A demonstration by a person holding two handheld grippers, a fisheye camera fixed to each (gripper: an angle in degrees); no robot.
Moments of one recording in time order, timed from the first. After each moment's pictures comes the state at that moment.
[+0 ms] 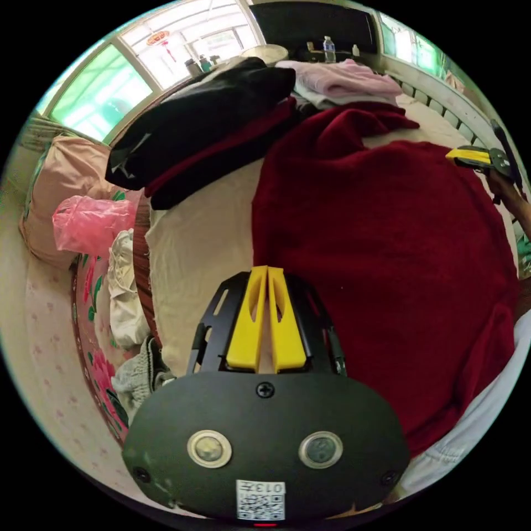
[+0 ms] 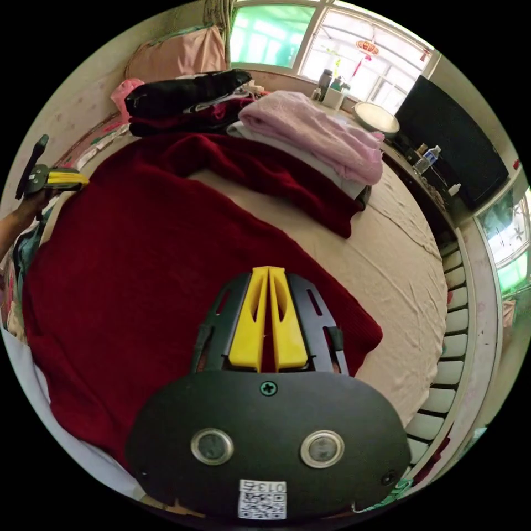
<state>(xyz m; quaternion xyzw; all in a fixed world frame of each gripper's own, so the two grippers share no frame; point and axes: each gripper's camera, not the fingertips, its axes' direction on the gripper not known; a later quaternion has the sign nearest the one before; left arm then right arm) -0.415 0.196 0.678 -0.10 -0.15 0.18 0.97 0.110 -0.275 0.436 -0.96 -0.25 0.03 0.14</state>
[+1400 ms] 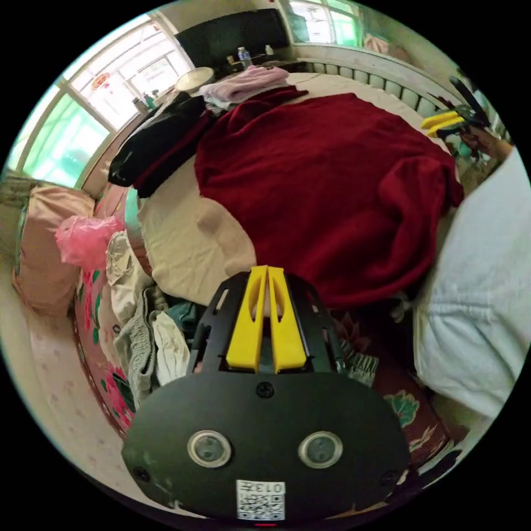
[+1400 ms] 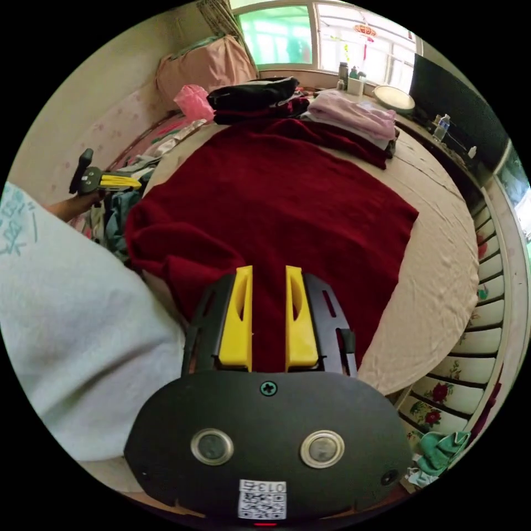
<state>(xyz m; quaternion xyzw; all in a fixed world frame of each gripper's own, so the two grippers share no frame) -0.356 0.423 0.498 -0.11 -0.10 0.32 0.94 0.147 -0.455 0.576 -0.95 -0.25 0.17 0.10</state>
